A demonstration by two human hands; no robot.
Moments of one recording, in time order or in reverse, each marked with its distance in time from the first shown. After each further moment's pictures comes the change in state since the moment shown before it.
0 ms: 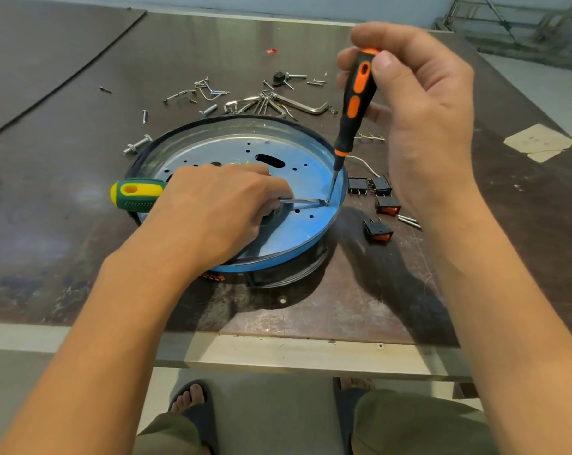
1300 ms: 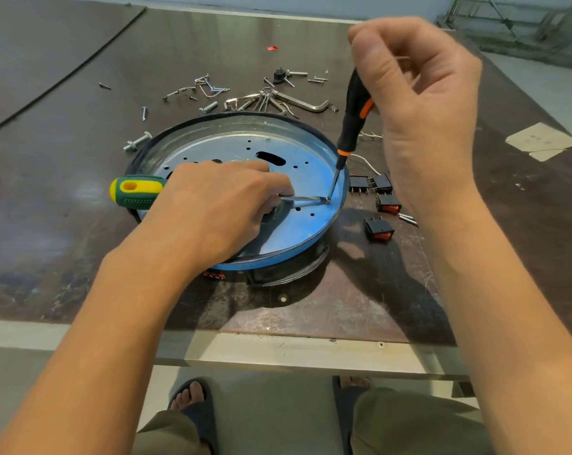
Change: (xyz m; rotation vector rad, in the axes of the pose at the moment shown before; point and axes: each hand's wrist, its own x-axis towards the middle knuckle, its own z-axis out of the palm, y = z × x) left_hand 0.001 -0.001 0.001 -0.003 -0.028 -0.005; right_hand 0.001 -0.004 0.006 -0.059 0.024 -0.085
